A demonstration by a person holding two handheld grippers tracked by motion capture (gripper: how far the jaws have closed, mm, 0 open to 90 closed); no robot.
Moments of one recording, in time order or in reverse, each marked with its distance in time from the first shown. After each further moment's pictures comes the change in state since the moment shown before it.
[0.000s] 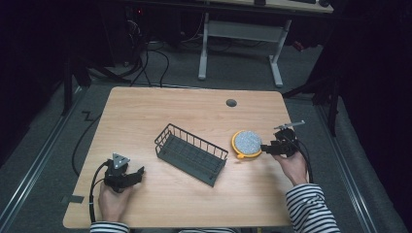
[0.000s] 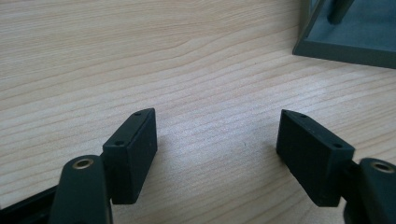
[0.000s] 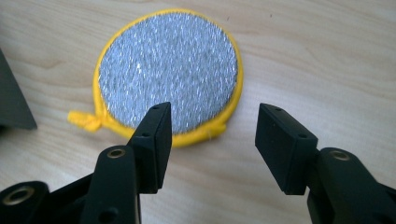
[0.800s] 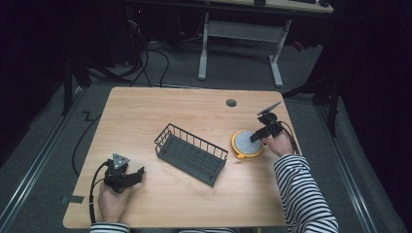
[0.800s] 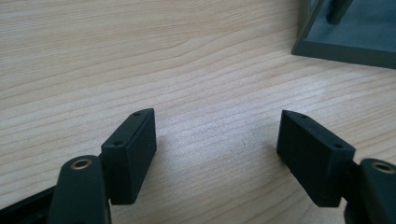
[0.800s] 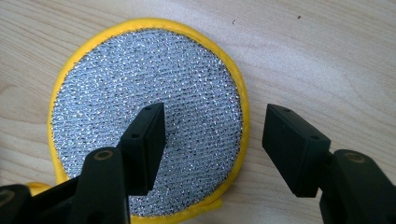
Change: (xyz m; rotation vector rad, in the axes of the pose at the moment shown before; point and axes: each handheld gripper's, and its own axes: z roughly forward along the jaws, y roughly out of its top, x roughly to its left) left arm 0.000 0.000 0.000 0.000 -0.004 -0.001; right arm -0.009 0.066 0.061 0.290 0.020 0.005
